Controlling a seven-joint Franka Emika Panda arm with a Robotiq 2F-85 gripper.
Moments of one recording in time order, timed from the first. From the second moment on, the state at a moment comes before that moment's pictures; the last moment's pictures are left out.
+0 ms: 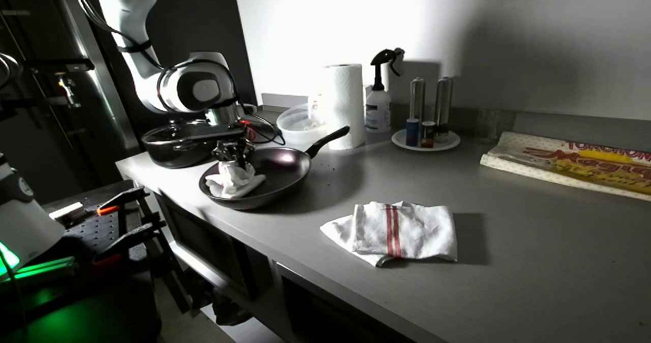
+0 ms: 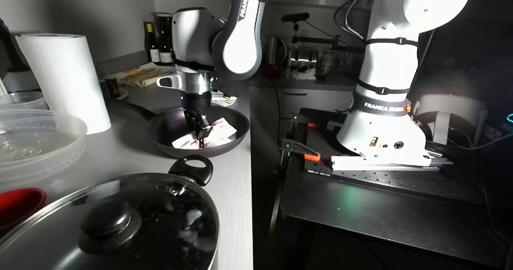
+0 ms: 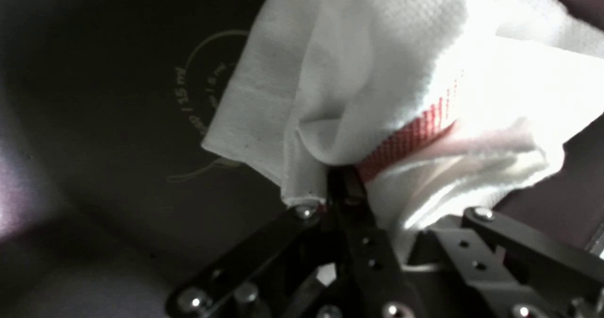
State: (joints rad) arm 0.02 0.48 0.10 -2.46 -0.42 2.96 -0.46
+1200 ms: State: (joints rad) arm -0.18 0.57 0.07 -2.23 -0.31 2.96 -0.45
